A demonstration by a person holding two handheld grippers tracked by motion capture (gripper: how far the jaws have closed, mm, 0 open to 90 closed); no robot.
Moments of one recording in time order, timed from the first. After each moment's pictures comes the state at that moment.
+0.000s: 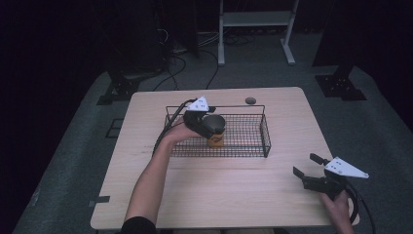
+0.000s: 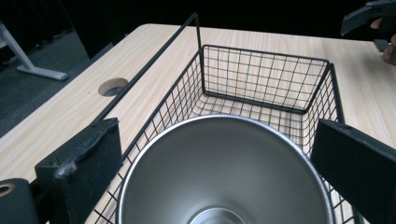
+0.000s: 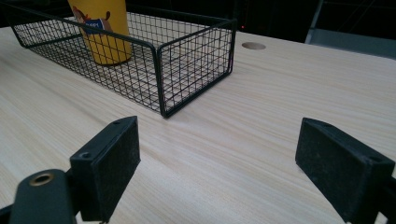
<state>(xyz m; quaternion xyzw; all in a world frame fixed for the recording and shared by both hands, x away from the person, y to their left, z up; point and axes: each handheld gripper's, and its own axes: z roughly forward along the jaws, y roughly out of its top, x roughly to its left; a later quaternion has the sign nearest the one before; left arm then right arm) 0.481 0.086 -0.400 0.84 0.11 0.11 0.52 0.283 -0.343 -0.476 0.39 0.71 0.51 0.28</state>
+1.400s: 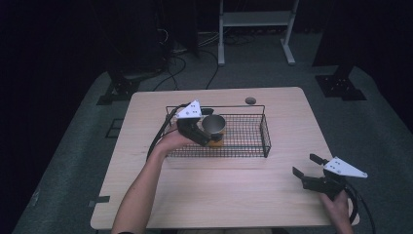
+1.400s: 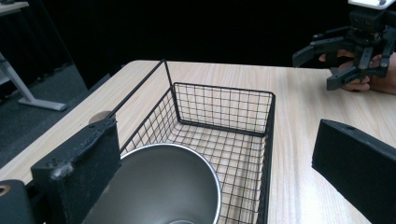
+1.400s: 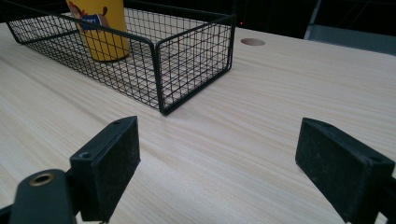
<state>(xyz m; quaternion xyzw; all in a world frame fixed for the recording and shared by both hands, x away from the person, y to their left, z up) 0.435 0.099 -0.375 0.81 0.08 0.12 0.56 0.284 -0.342 -0.476 0.39 0.72 0.51 0.28</state>
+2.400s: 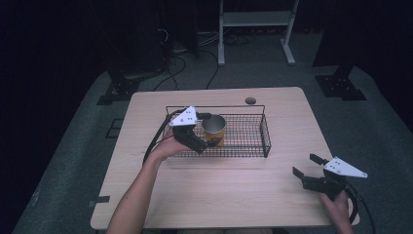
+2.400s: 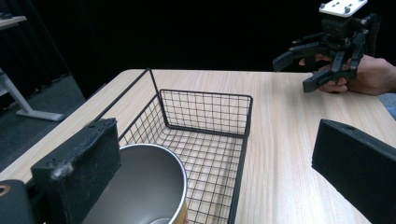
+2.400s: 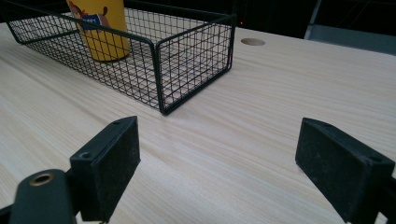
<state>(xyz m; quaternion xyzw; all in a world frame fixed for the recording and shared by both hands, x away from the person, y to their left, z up) 0.411 0.109 -0.373 0.81 0.07 0.13 0.57 0.284 -0.342 -0.476 0.39 0.72 0.51 0.28</state>
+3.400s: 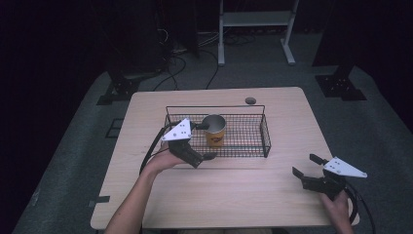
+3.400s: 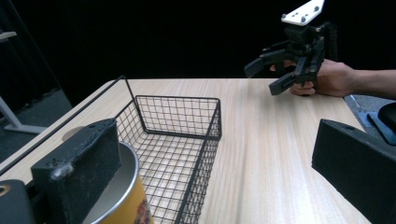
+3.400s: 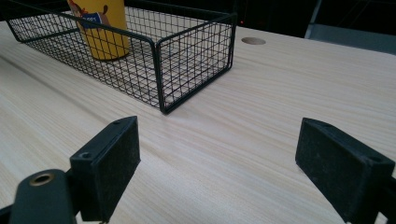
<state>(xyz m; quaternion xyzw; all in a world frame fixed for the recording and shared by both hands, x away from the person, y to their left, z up) 0.374 0.120 -0.381 0.79 0.05 0.12 0.60 0.284 -0.341 -0.476 0.39 0.72 0.50 0.28</state>
